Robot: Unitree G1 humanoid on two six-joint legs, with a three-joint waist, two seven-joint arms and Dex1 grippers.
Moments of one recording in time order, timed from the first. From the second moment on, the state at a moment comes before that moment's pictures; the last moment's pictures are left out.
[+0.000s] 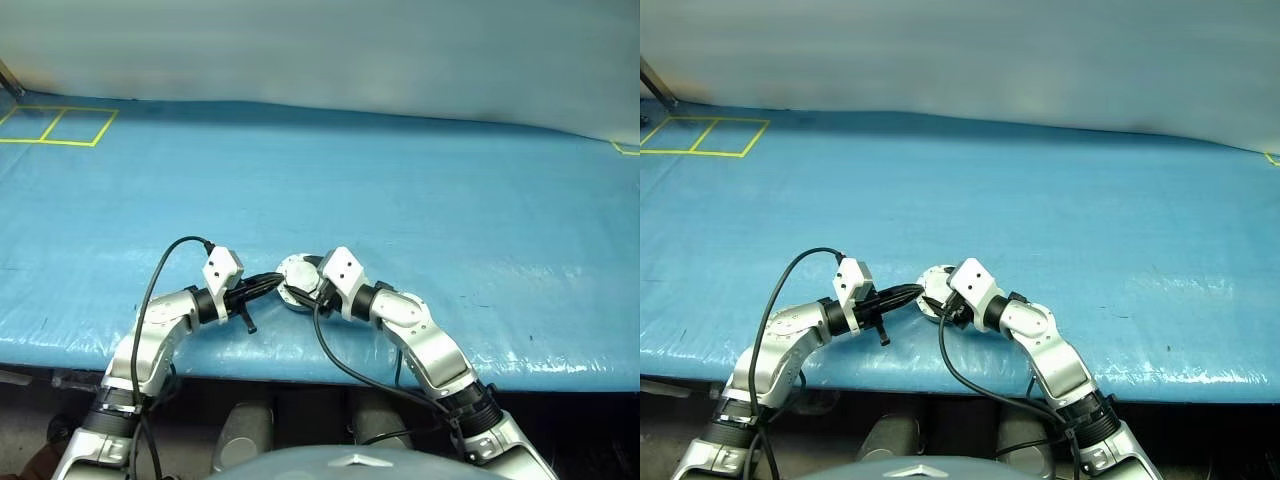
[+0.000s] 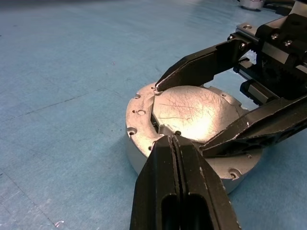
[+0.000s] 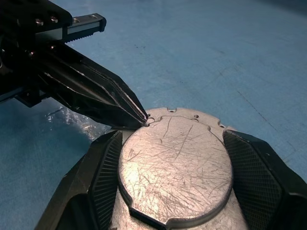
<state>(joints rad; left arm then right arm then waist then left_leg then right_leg) -0.09 0.47 -0.11 -0.06 -0.31 0.25 -0.88 -0.18 -0.23 0.38 -0.14 0.04 0.32 0.56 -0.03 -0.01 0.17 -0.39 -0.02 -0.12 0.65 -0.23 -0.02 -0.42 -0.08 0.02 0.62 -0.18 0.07</state>
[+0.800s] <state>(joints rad) -0.08 0.46 -0.13 -0.05 -0.28 0.18 -0.85 -0.08 -0.11 -0.04 -0.32 0.52 0.81 0.43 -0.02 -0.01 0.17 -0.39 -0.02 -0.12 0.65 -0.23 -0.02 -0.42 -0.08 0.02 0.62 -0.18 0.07</state>
